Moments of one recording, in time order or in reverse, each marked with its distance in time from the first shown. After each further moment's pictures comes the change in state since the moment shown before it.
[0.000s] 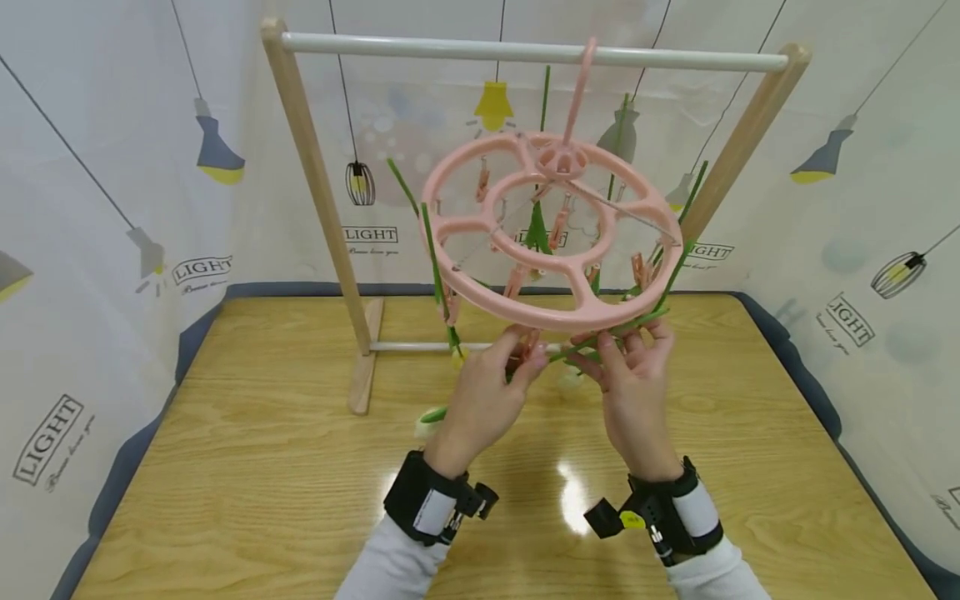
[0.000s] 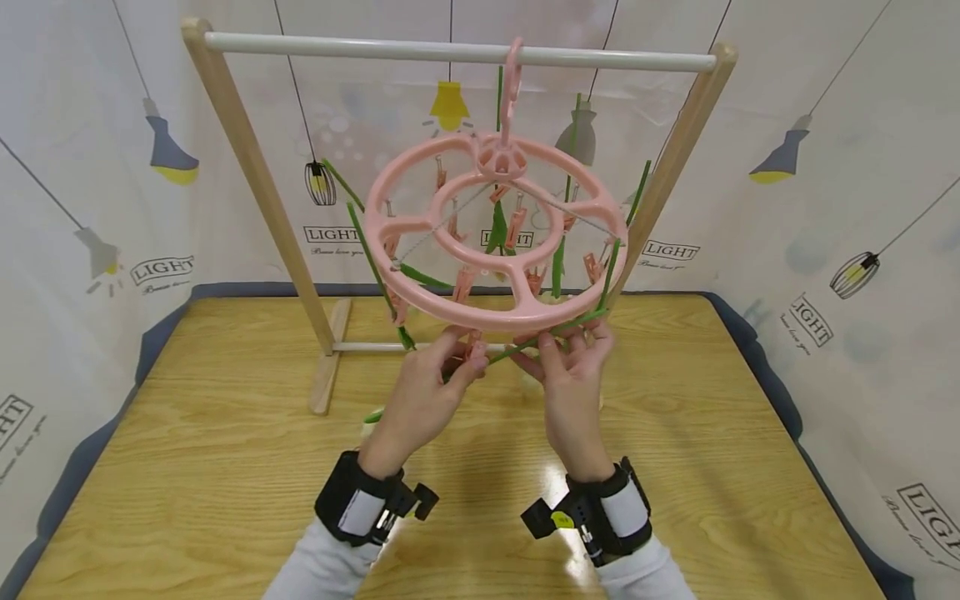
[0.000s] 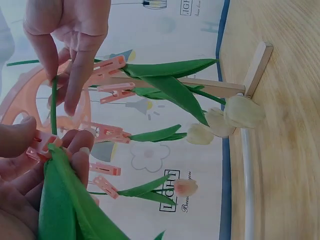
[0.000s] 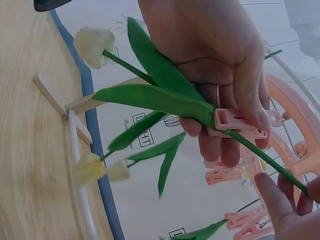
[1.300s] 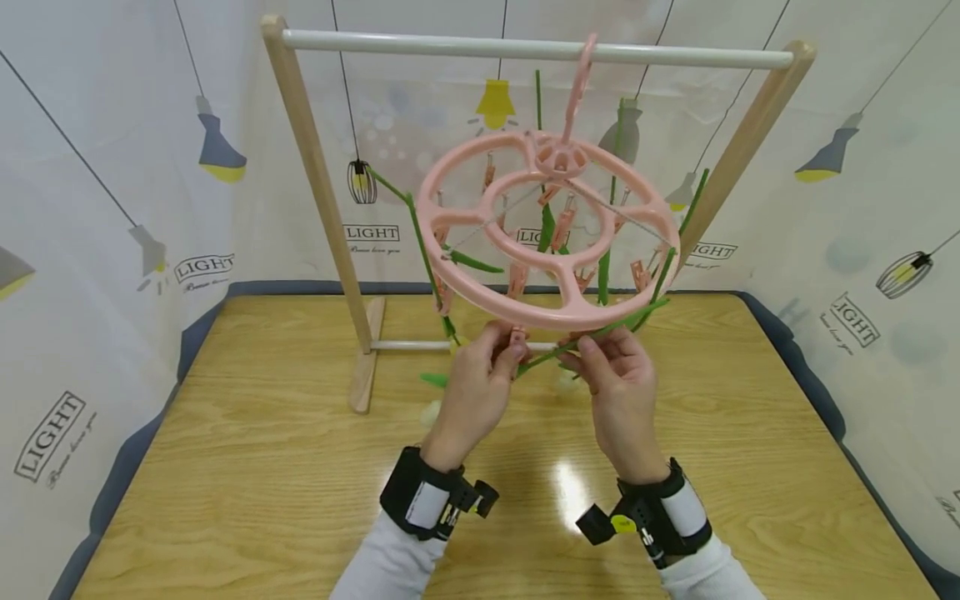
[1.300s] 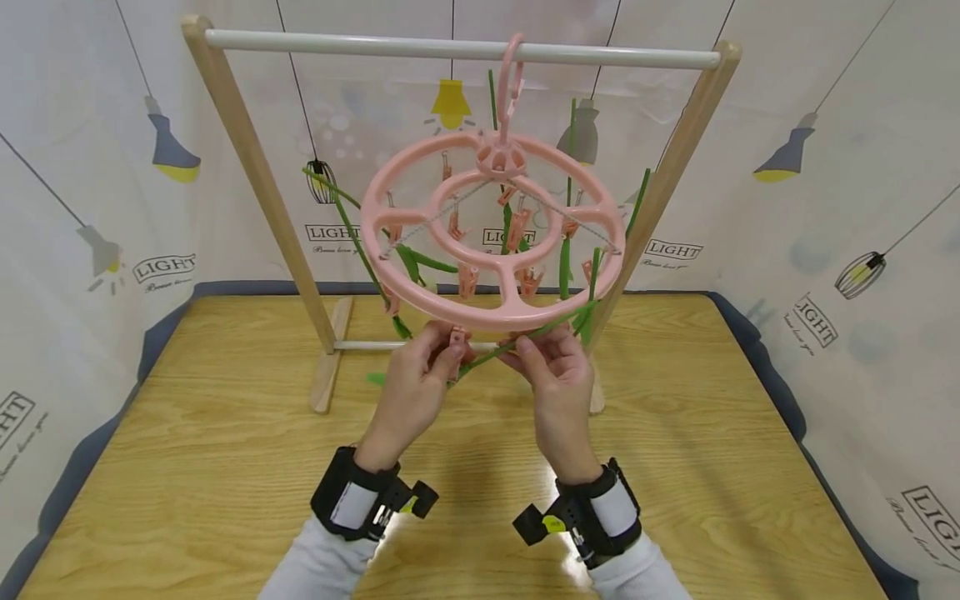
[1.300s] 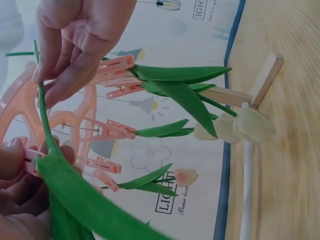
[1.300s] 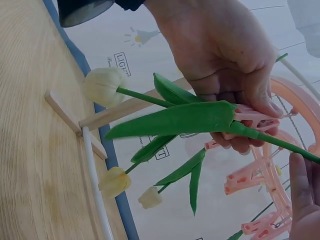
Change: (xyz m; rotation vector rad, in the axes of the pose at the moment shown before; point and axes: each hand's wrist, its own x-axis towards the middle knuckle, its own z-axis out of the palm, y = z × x) left_hand -0.001 0.000 -0.007 -0.106 0.085 -0.093; right_hand -0.005 0.012 0.003 -0.003 -0.091 -0.048
